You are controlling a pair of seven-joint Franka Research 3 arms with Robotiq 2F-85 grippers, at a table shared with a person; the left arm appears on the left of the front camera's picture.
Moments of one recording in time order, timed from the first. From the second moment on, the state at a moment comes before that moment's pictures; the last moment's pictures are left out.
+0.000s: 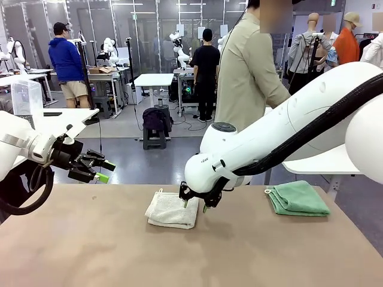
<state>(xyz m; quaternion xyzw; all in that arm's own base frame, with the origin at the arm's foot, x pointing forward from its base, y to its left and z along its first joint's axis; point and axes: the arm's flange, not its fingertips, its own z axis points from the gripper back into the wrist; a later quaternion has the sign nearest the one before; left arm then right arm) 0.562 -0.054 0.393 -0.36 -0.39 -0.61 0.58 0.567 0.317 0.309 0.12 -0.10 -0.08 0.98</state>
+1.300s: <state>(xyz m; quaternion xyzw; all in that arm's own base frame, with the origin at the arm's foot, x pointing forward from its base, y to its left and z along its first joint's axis) 0.562 -0.054 0.393 -0.36 -0.39 -0.61 0.58 0.571 0.315 0.301 0.13 -0.11 -0.06 0.98</state>
